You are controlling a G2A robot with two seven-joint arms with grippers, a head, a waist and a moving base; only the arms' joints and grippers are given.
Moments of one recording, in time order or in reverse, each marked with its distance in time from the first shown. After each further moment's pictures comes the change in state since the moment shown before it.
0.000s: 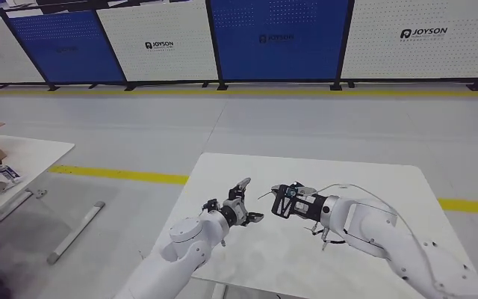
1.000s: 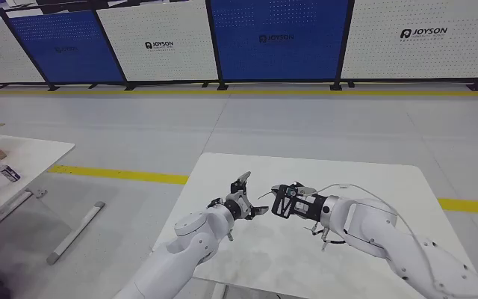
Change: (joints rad) left arm -0.051 -0.025 0.031 0.007 -0.124 -0.050 0.110; right arm 0.000 0.000 0.000 0.000 0.000 0.000 0.000
